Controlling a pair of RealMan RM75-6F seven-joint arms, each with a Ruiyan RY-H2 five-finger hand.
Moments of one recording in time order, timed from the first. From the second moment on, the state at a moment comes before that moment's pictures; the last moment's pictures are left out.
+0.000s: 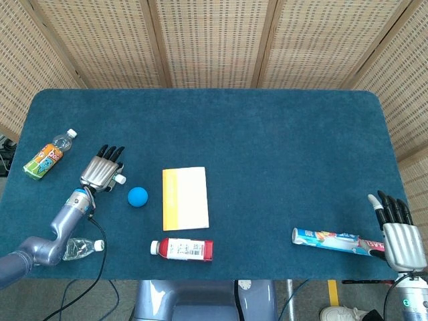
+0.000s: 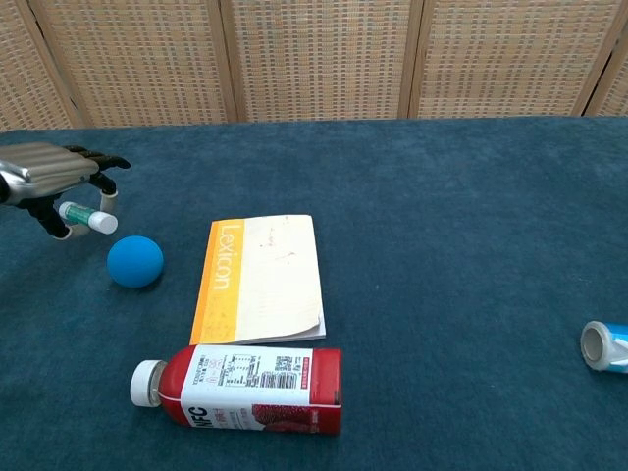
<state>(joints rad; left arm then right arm) -0.73 -1.50 -0.09 -1.07 1.24 0.79 0.31 0.06 -1.18 0.07 -1.56 -1.47 1.48 -0.10</state>
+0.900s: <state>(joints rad) -0.95 -1.51 -0.17 -1.42 1.34 0.83 0.56 0.07 -1.15 0.10 -1.54 -1.41 1.44 -0.01</state>
